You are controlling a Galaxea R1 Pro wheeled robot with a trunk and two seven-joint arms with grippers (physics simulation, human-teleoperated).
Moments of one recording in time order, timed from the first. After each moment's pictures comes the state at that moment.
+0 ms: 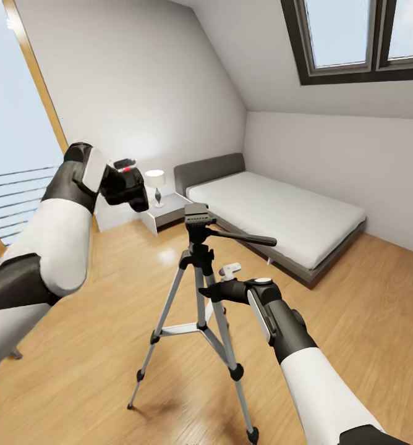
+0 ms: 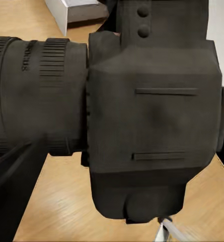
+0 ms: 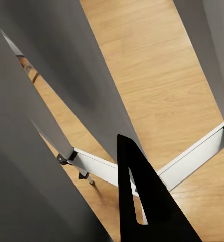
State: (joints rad) left arm -1.58 -0.04 0.29 -0.63 0.12 1.03 0.25; right arm -0.77 0.17 0.12 -0.98 0.10 0.66 0.52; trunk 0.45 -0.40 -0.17
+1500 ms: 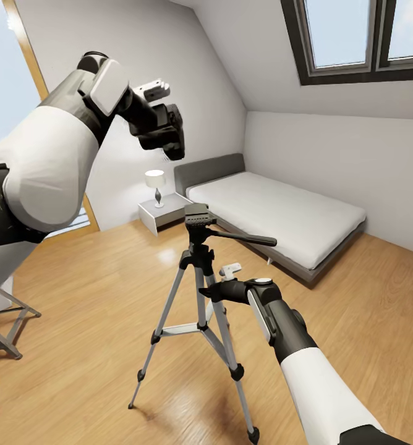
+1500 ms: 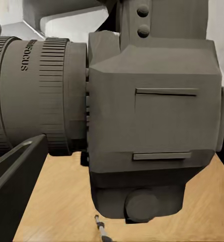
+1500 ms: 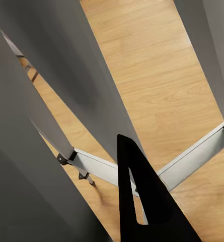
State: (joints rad) left arm -1.97 -0.15 0.22 -0.31 0.13 0.96 0.11; right arm -0.77 0.17 0.12 -0.98 0.10 0.66 0.51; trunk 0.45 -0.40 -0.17
